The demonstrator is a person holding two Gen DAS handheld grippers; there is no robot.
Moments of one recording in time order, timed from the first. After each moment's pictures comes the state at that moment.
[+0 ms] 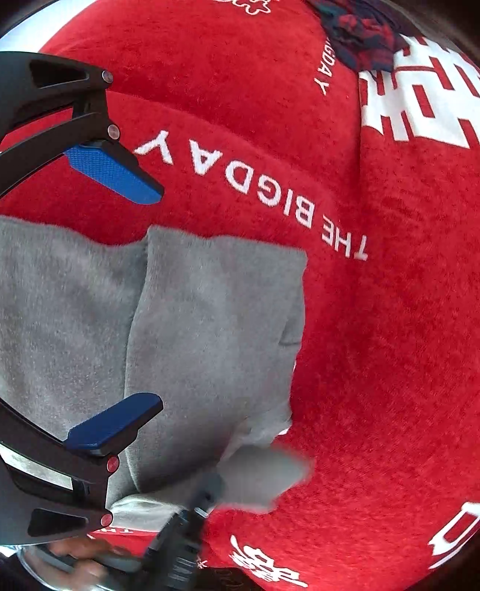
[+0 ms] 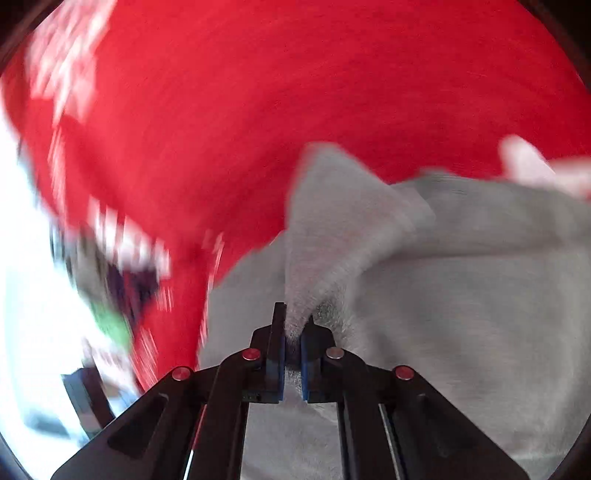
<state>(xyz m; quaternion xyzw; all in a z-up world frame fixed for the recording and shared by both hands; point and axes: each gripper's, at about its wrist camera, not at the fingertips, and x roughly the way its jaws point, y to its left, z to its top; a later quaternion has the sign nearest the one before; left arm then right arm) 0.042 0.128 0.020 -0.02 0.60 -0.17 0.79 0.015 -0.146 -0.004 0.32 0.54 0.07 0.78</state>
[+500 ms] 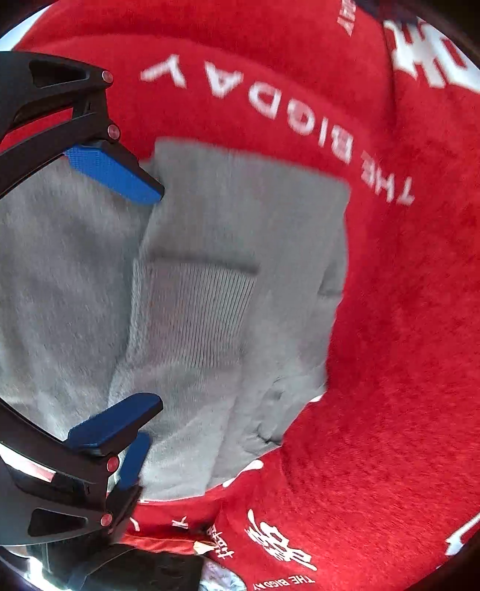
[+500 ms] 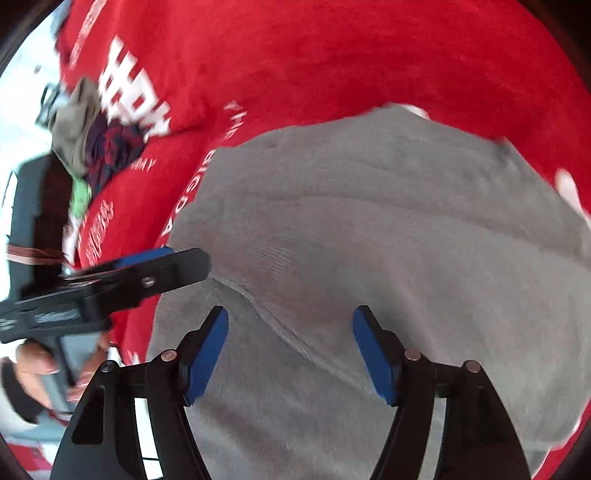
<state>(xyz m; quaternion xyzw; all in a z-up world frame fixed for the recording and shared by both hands) 0.048 0.090 -0.016 -0.06 0.64 -0.24 0.72 -0.027 -0.120 -0.016 0.25 0.61 0.08 0.75</state>
